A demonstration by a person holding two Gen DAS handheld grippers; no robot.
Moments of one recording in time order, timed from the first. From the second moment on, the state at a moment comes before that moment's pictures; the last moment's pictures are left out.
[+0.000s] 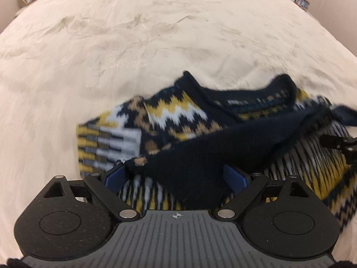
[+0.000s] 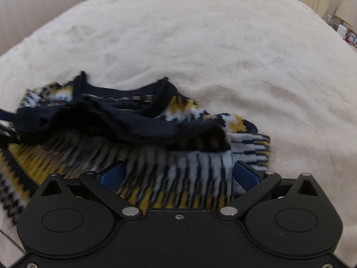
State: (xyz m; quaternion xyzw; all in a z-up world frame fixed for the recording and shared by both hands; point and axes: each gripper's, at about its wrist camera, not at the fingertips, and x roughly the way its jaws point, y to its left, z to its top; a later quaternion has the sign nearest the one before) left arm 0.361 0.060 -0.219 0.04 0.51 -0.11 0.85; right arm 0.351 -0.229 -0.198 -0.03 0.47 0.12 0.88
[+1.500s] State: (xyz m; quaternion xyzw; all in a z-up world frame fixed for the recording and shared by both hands) left arm 0.390 0.075 -0.217 0.02 0.50 -0.03 0.86; right arm 0.327 -0.280 -0.186 0.15 0.49 0.07 0.86
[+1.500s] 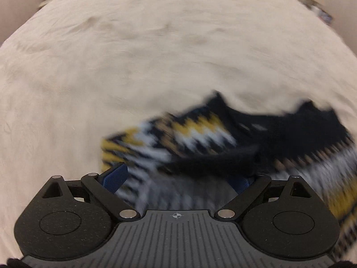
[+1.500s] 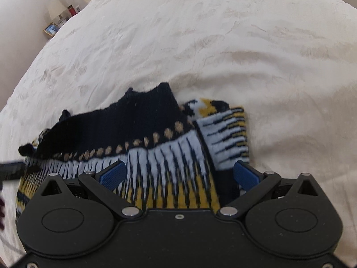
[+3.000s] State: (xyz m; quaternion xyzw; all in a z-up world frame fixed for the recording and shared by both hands) left arm 0.363 -0.038 -0.248 0.09 0.57 -0.03 0.82; right arm 0.234 -0.307 -0.178 0.20 0.51 0.09 0.83
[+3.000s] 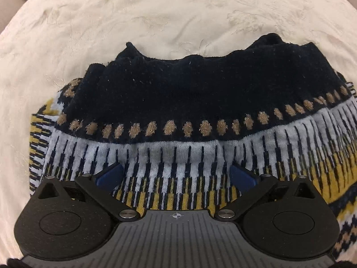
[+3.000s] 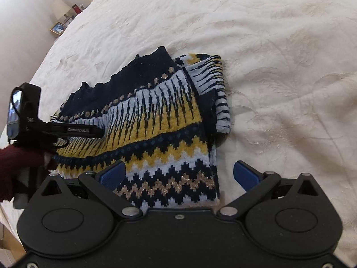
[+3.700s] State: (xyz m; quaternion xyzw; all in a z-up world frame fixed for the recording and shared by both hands) left arm 0.345 -0.032 -0.228 0.06 0.57 -0.04 0.82; right arm 0.333 -0.343 -0.247 0.35 0.54 0.15 0.75
